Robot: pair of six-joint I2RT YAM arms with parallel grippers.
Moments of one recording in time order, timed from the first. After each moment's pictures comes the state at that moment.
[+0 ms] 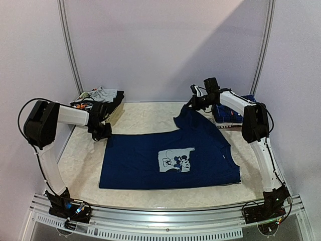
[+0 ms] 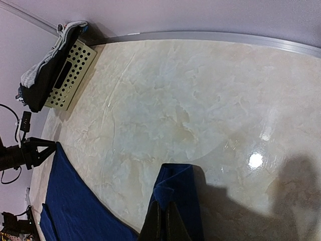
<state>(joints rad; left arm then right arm) -0.22 1.94 1.14 -0.28 -0.13 -0.44 0.32 2.60 2.36 -0.52 -0.61 0.31</state>
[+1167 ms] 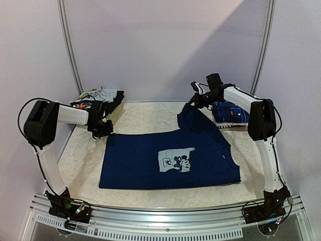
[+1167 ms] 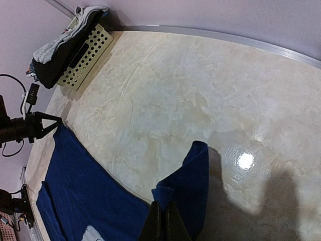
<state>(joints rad) -0.21 1.94 1.16 -0.21 -0.03 -0.44 0.32 2.45 2.23 -0.58 -0.62 0.18</state>
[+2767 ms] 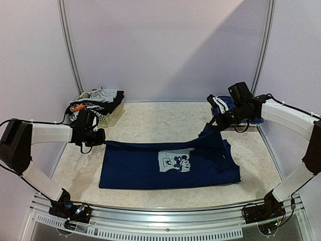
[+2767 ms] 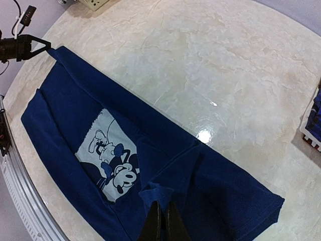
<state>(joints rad) -0.25 1.51 0.75 -0.12 -0.04 -0.42 0.43 1.52 1.23 -0.60 -0.38 -0.02</state>
